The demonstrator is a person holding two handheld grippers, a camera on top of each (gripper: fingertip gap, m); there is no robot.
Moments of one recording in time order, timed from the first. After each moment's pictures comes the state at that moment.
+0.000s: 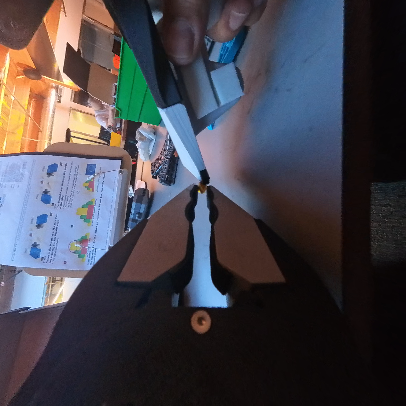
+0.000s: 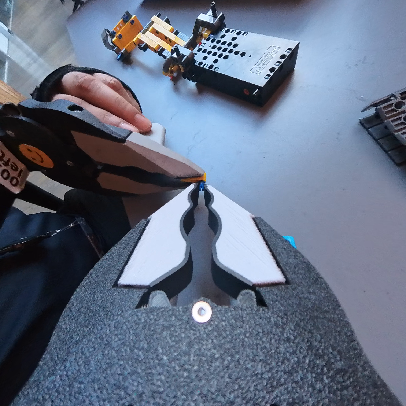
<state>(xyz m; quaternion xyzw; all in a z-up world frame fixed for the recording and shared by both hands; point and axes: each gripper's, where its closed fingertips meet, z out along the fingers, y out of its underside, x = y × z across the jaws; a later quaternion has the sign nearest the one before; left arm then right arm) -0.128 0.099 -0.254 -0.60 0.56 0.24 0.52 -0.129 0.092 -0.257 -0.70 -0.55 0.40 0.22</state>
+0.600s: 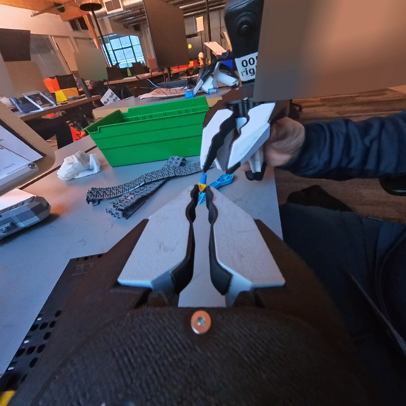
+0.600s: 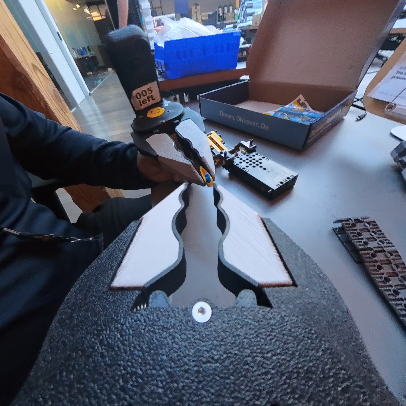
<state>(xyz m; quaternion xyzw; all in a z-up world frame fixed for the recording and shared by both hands) -0.131 0.082 -0.179 -0.64 0.37 -0.26 0.61 -0.127 0.075 -0.171 -0.53 -0.56 0.51 0.38</state>
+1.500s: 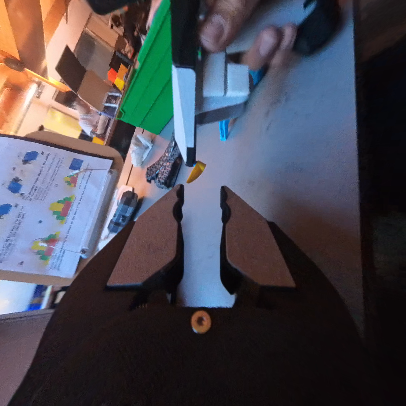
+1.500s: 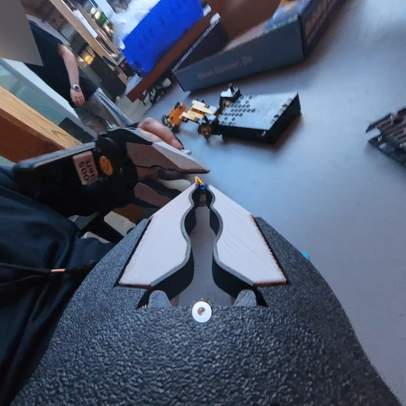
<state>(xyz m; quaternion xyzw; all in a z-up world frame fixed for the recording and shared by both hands) -0.134 0.098 -0.238 -0.62 0.53 0.13 0.56 -0.131 0.097 -0.219 -0.67 -0.45 0.56 0.20</state>
